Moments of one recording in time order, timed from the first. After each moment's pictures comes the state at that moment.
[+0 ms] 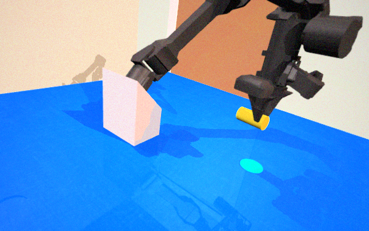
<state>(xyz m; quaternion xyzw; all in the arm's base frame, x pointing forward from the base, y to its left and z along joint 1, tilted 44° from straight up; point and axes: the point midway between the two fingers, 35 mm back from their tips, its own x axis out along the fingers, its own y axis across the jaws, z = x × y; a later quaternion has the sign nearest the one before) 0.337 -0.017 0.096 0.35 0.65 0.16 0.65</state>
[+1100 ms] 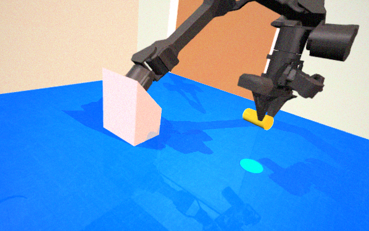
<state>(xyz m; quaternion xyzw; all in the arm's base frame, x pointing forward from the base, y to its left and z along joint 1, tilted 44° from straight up) 0.341 0.016 0.114 0.39 0.66 0.07 0.63</state>
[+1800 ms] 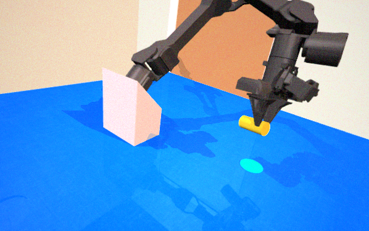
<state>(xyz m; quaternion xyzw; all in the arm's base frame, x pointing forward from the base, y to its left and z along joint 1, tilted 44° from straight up) 0.340 0.022 0.101 0.35 0.65 0.03 0.67</state>
